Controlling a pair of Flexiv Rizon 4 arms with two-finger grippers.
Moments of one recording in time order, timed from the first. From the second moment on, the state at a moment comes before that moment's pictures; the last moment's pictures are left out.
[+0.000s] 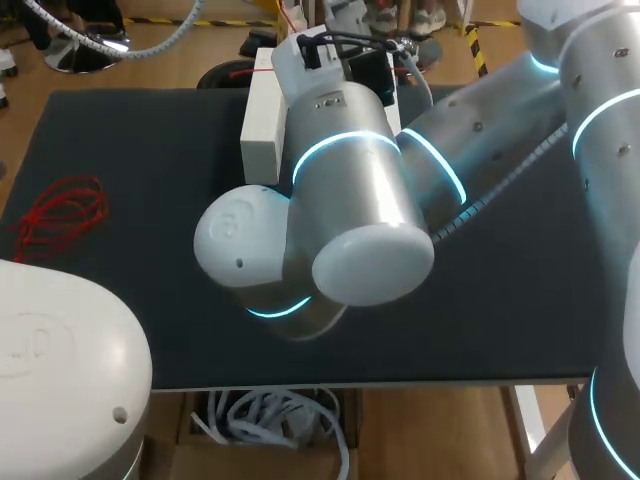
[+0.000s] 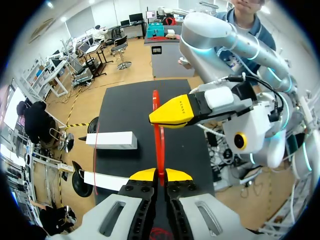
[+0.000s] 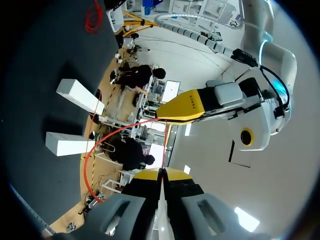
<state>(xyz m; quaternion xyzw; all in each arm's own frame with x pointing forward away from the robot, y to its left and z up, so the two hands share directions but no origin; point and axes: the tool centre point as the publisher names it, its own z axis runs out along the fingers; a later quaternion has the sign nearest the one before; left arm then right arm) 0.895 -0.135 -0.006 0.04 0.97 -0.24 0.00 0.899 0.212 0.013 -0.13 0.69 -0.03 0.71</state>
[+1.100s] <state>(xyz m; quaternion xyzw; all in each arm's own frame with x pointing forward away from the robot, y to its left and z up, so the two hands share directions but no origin) 0.895 -0.135 -0.006 0.04 0.97 -0.24 0.00 0.900 0.242 0.014 -0.14 0.68 -0.01 0.72</state>
